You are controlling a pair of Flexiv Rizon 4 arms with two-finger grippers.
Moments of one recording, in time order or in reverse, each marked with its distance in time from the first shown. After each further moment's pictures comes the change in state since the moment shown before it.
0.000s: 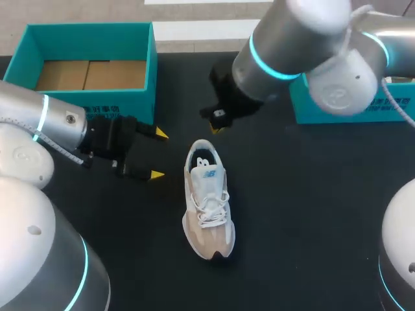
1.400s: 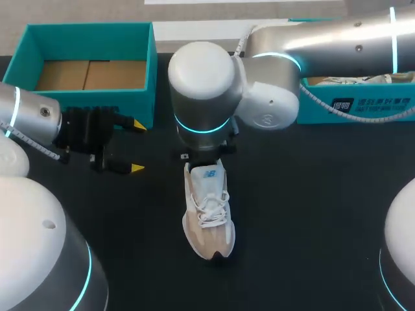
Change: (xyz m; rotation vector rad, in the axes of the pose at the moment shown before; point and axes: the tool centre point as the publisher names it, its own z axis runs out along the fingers) left arm -0.004 0.003 -0.048 -0.066 -0.054 -0.028; right arm 0.005 -0.053 0.106 0.122 -0.332 0.275
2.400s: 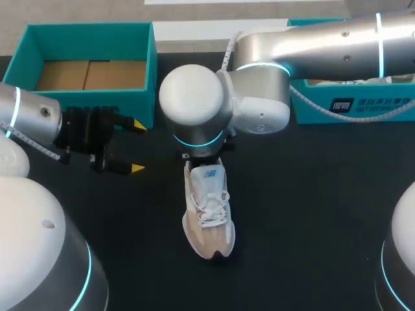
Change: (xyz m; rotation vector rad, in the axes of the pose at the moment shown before) left arm 0.000 0.000 0.000 0.000 -0.001 0.000; right arm -0.011 0.033 0.025 -0.145 -0.084 -0.009
